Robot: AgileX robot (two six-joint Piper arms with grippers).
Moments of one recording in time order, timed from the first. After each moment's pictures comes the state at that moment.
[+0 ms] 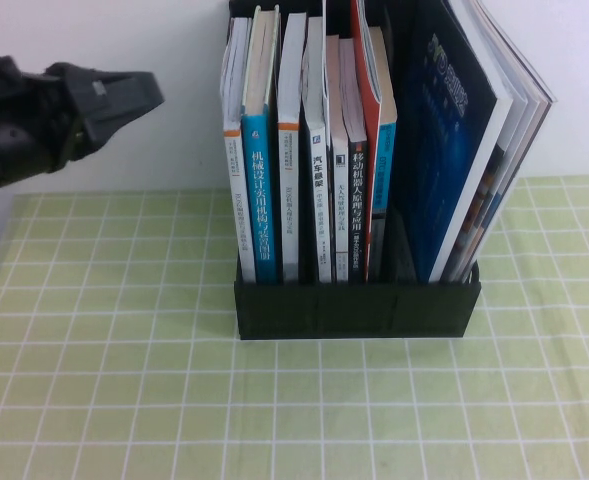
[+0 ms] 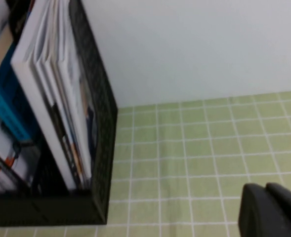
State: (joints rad) right arm 0.08 0.69 -0.81 -0.05 0.65 0.20; left arm -0.02 1.24 -0.99 -1.49 0.74 0.93
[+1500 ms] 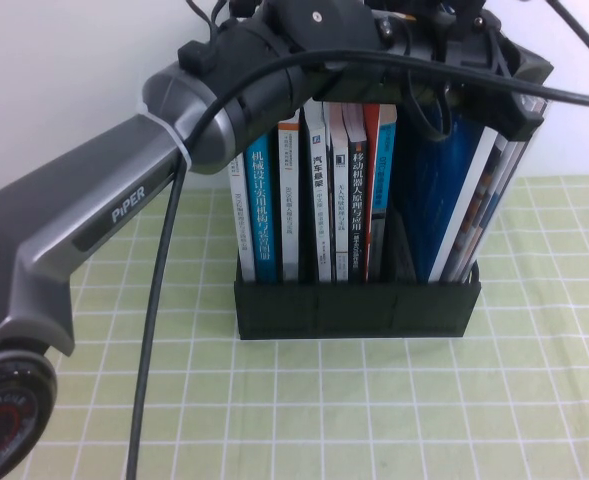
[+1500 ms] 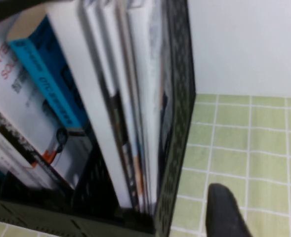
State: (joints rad) right arm 0.14 1.17 -0.73 0.82 0.22 -0.71; left arm -0.65 2.04 -1.98 -0.92 0.58 1.07
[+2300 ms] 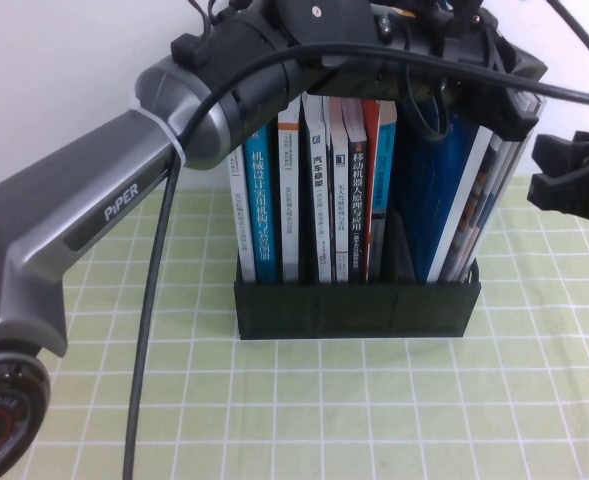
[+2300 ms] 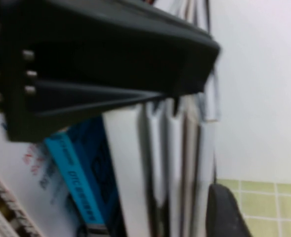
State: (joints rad) right arm 0.34 1.34 -0.73 0.28 -0.27 -0.11; left arm -0.65 2.03 -1.99 -0.83 0.60 1.01
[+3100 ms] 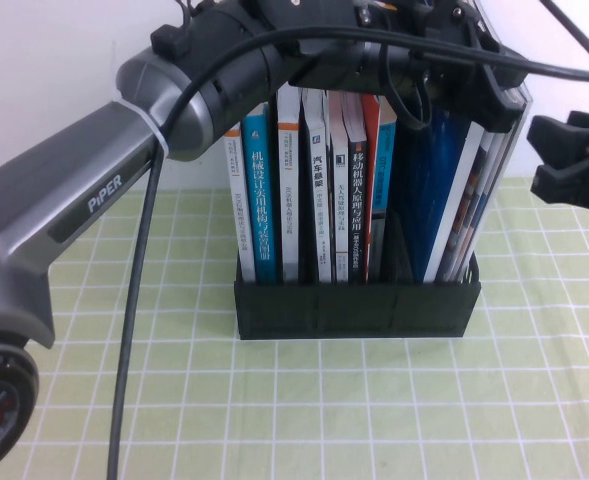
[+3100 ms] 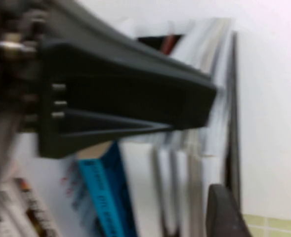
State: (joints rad) right arm 0.30 1.34 -0.71 -0.13 -0.38 0.25; left arm -0.62 2.02 -1.99 -0.85 0.65 0.98
